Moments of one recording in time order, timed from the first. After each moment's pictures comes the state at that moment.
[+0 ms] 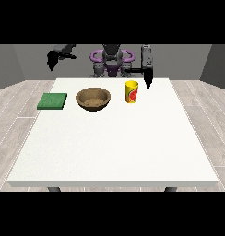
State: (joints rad) left arm -0.27 0.03 0.14 -1.22 0.04 0.07 -0.46; right arm -0.11 -0.21 -0.22 -1.56 -0.19 0.25 -0.16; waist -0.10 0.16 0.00
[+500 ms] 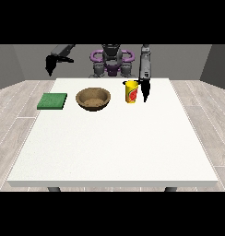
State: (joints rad) left arm -0.40 0.05 0.21 -0.89 0.04 0.10 -0.71; right arm -0.14 -0.23 -0.23 -1.51 -0.20 0.30 -0.21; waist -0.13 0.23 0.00
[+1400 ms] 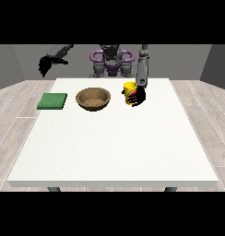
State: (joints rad) left arm -0.48 0.07 0.22 -0.68 -0.08 0.35 -0.97; right arm -0.19 -0.29 -0.27 -1.47 -0.22 0.35 -0.26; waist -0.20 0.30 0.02
